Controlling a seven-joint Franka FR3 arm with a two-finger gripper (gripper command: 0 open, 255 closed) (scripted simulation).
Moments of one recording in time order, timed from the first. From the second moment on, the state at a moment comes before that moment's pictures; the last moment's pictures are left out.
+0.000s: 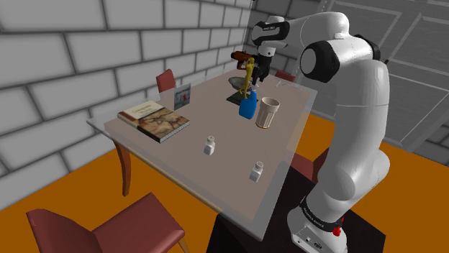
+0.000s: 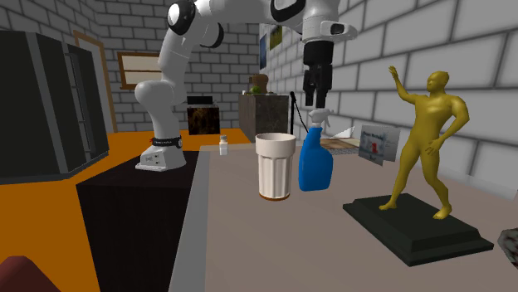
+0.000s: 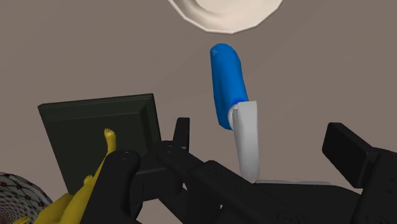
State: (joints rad) arm -0.23 0.48 -0.36 -1.36 0.16 1.80 -0.73
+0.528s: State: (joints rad) arm -0.22 0.50 -0.35 -1.42 0.17 1.89 -0.74
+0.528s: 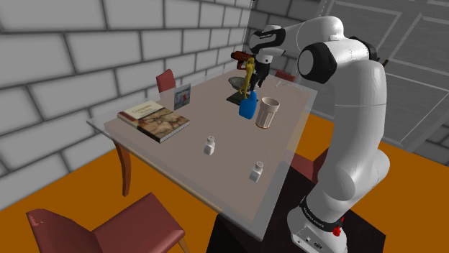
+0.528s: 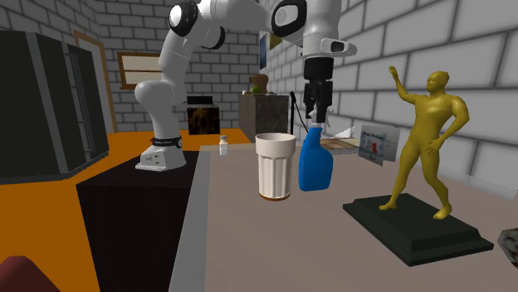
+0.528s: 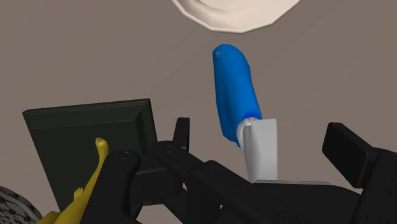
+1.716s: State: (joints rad) arm -0.22 0.50 -0.35 -1.41 0.17 1.87 -0.74
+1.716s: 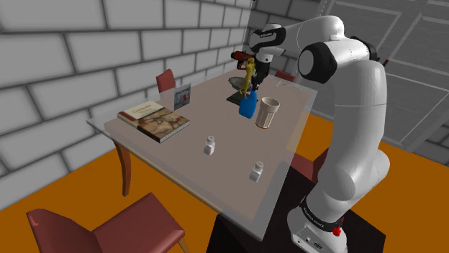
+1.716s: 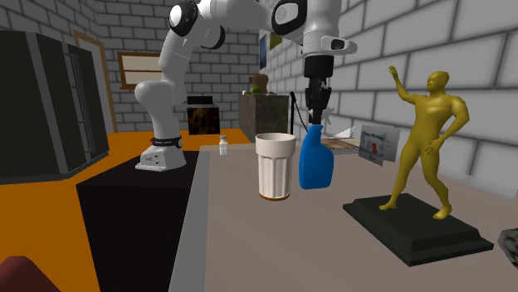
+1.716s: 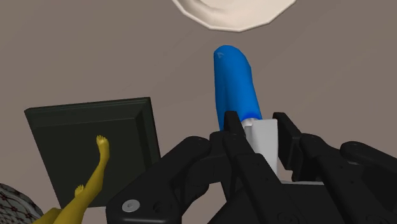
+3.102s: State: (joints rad) arm -0.20 0.44 -0.35 -1.26 0.15 1.67 -0.69
